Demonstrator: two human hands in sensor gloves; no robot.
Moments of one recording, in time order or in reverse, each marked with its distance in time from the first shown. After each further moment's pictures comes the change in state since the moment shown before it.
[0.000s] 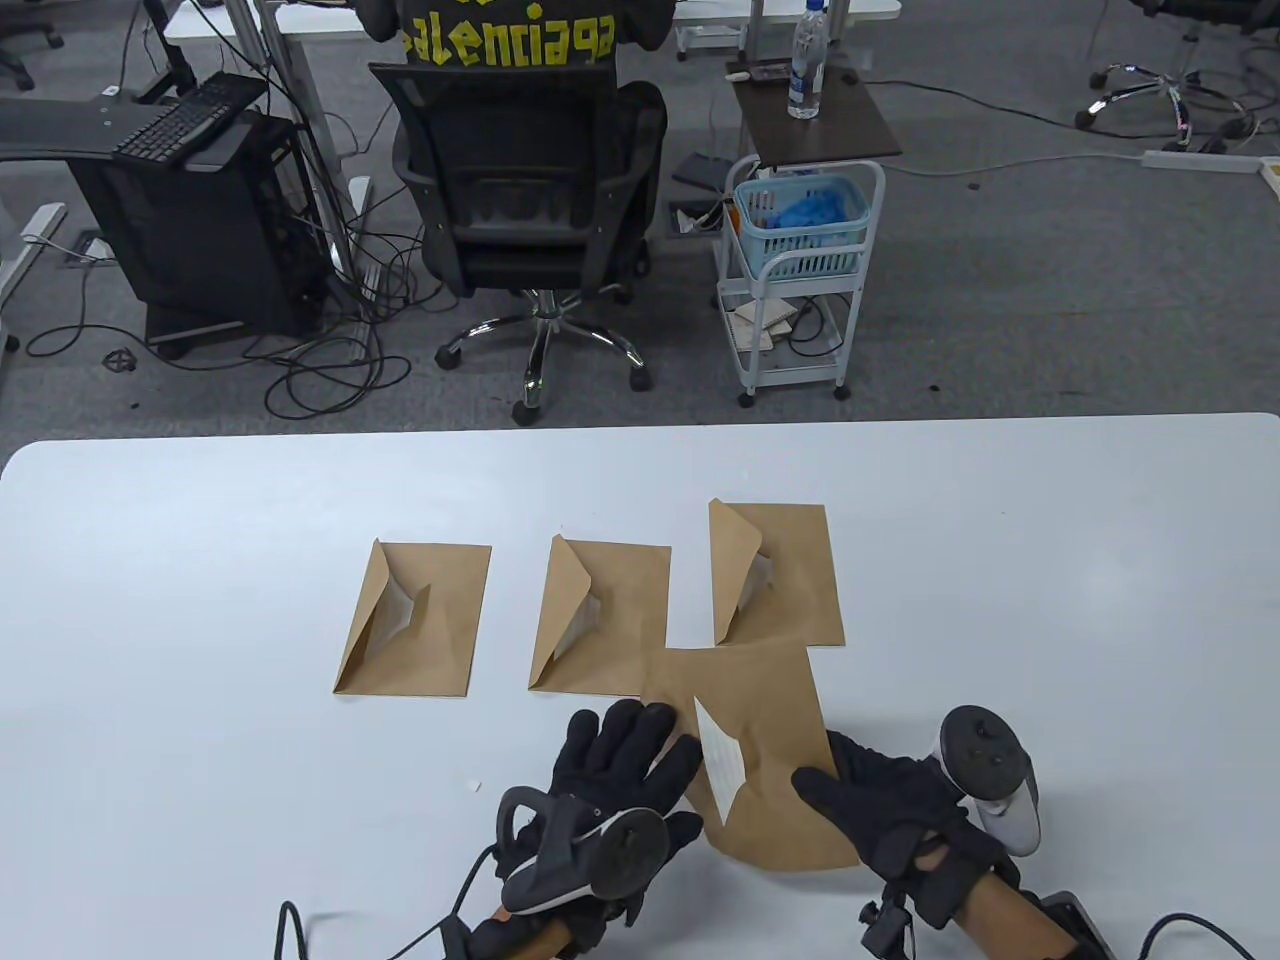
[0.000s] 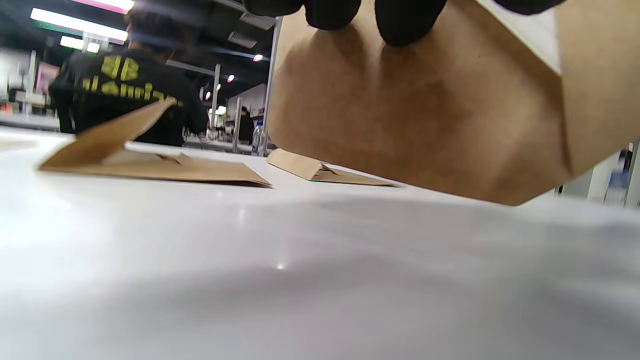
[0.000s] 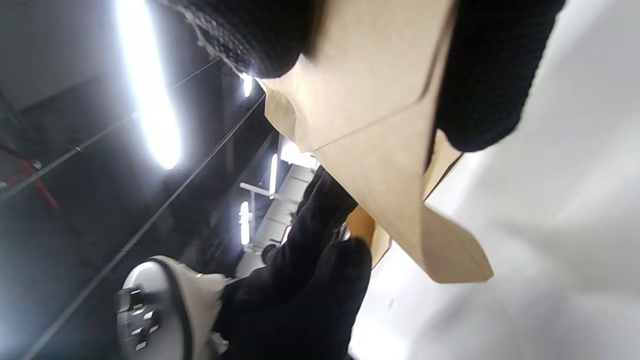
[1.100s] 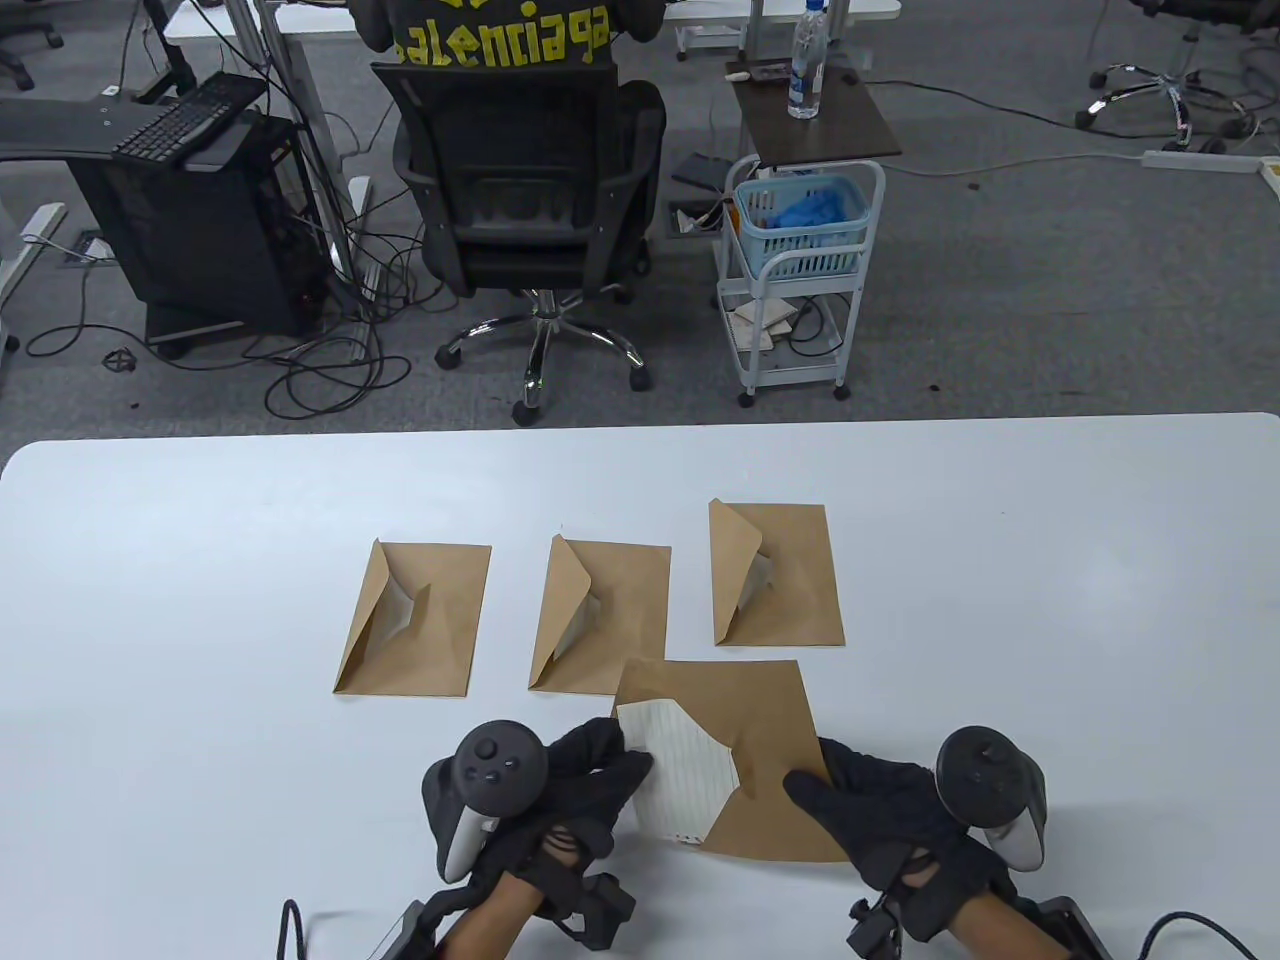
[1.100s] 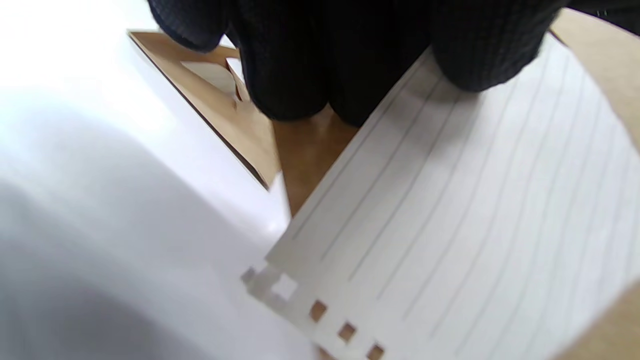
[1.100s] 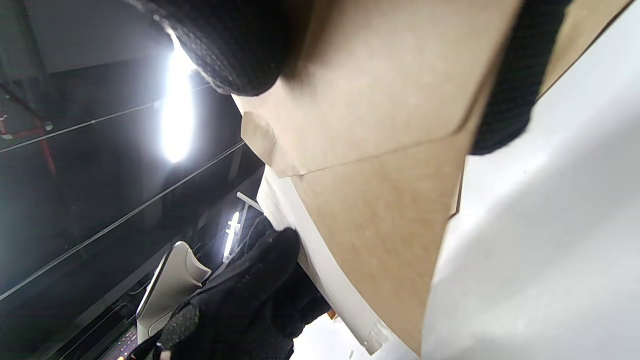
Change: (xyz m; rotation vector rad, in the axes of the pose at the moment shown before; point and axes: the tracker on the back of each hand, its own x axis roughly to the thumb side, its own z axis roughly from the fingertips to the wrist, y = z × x) left_hand -0.064 0.013 0.003 0.060 0.353 0.652; right_hand 0.015 -0.005 0.010 -0.155 -0.088 0.267
